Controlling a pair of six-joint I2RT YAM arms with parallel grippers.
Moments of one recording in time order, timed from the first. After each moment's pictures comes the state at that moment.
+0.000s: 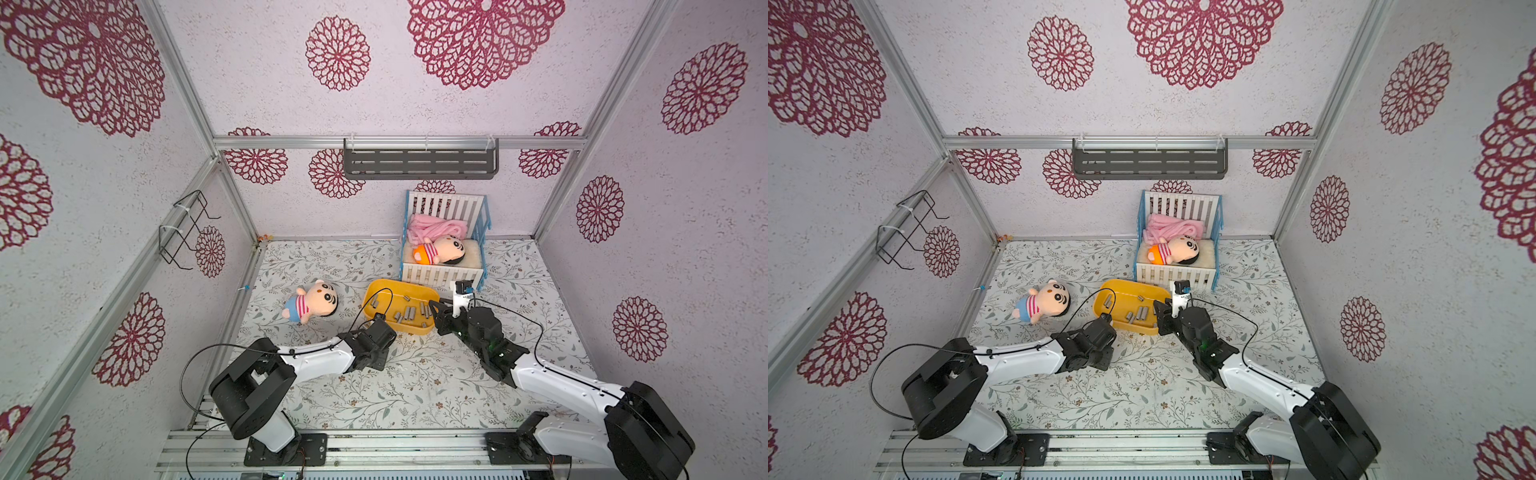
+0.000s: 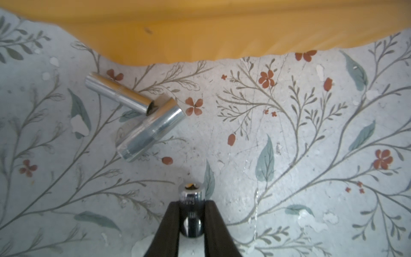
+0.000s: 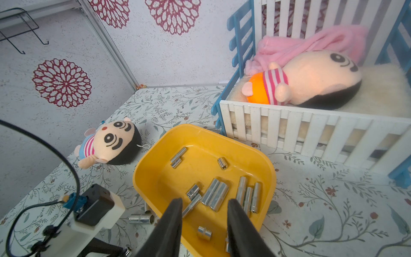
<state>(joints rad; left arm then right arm) -0.83 1.55 0.76 -0.32 -0.23 -0.47 0.63 1.20 0.54 0.39 0.13 0.33</state>
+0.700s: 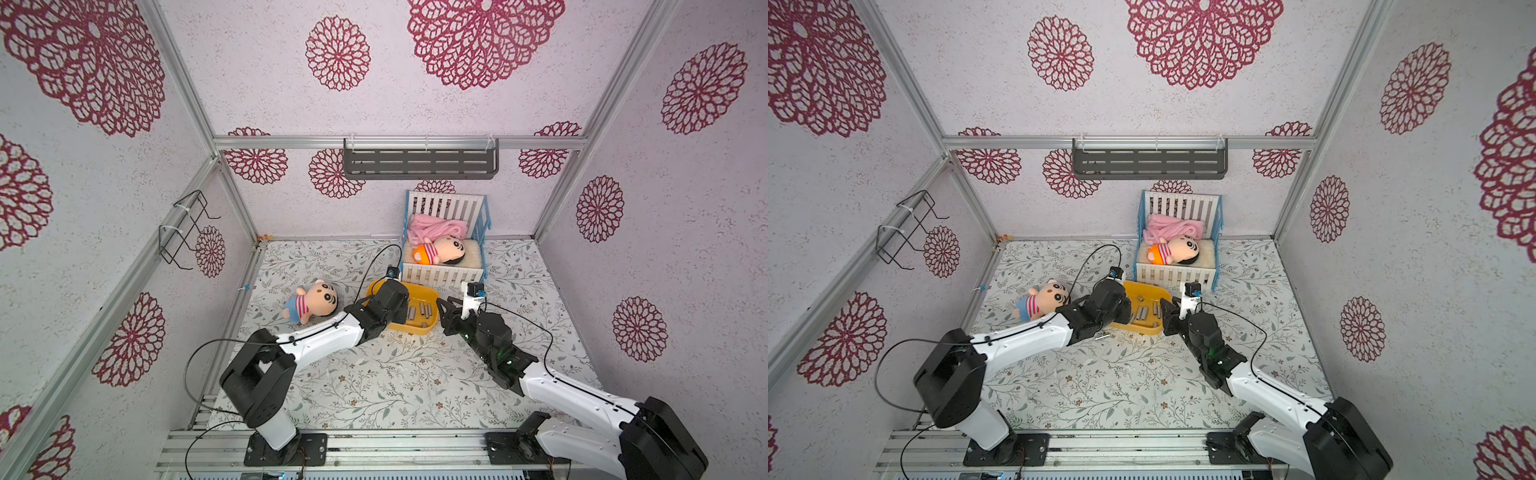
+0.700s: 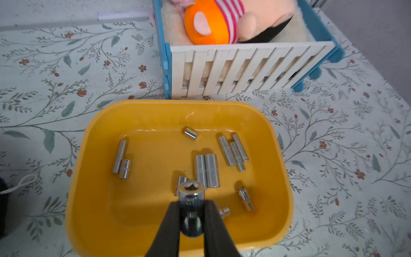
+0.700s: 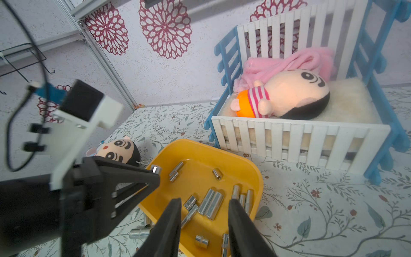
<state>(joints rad) -0.76 1.72 1.13 -0.16 -0.30 -0.42 0.63 1.10 0.49 0.43 0.19 0.35</state>
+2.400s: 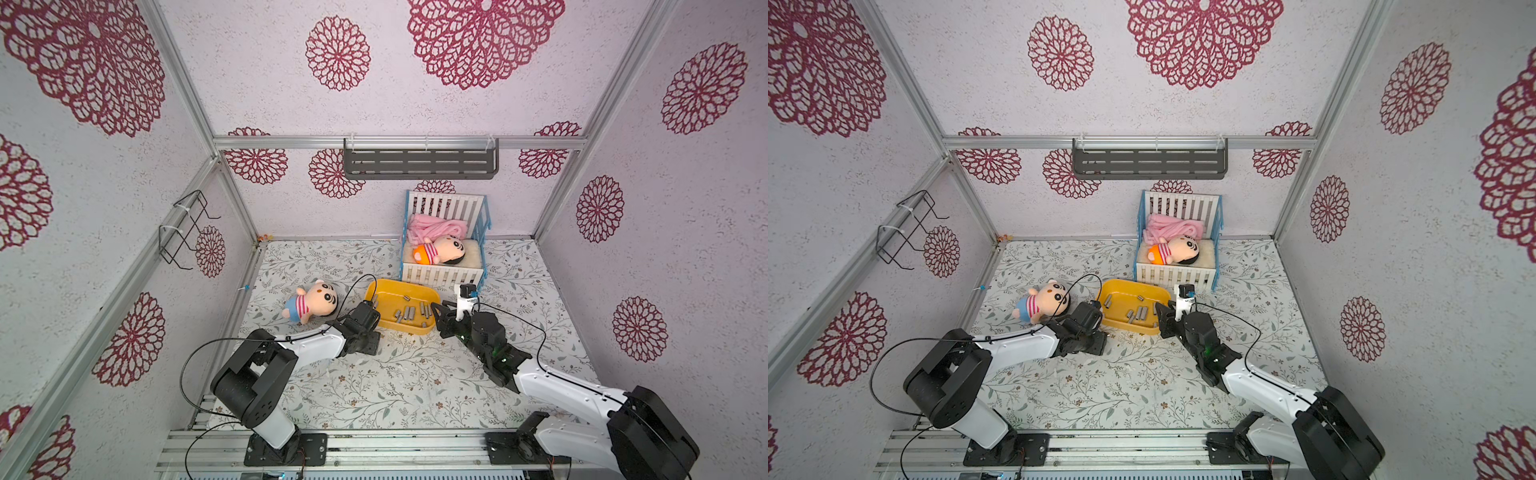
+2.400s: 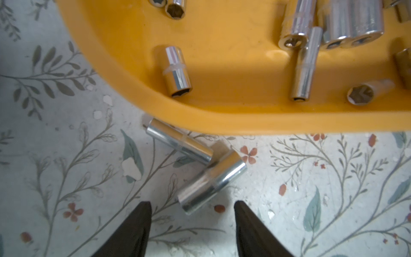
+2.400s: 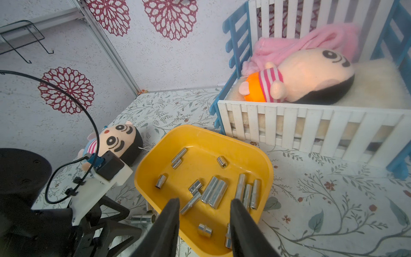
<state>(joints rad) -0.63 1.63 0.80 -0.26 -0.12 -0.36 0.63 1.17 0.49 0.44 0.13 0.35</state>
